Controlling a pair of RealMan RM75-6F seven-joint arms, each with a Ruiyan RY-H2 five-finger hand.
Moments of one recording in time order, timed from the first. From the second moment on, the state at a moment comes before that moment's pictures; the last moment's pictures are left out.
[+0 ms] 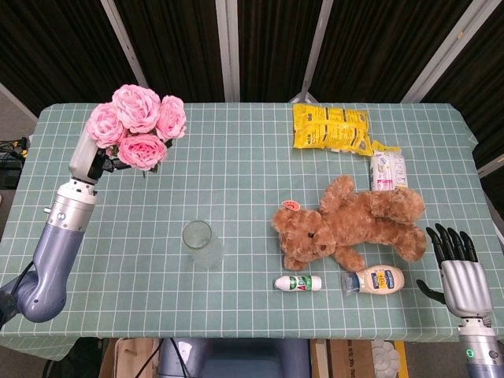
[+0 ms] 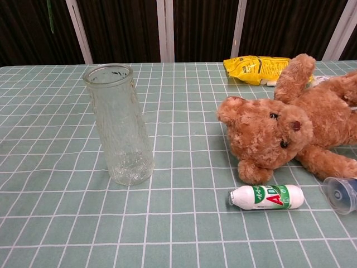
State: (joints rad) left arm -0.67 -1.12 -0.57 -1.85 1.13 1.08 -0.52; right arm 0.08 -1.17 0.07 -1.61 -1.46 1.46 -0.15
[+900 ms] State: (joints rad) left arm -0.71 -1.09 -0.56 -2.12 1.09 1.02 -0.55; right arm 0.08 -1.16 0.07 -1.61 -1.46 1.47 -0.12
